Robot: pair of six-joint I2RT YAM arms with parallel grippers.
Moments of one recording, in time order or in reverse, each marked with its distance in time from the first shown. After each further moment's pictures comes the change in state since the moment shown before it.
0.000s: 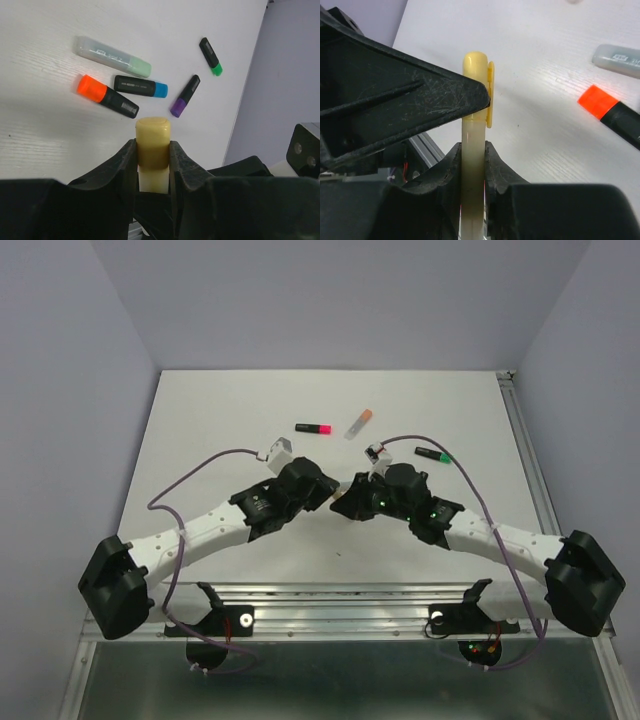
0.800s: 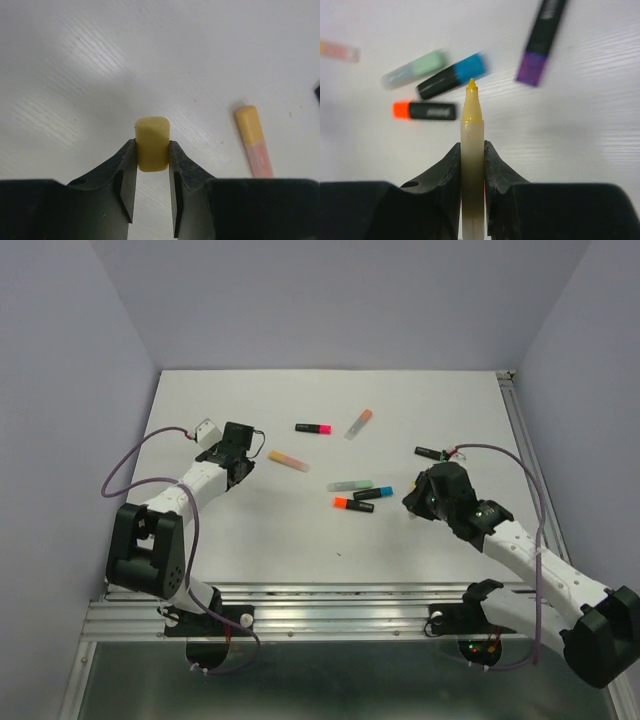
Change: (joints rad) left arm 0.599 0.227 0.075 -0.119 -0.098 0.371; right arm -0.232 -0.303 -0.041 -0.554 0.386 0.089
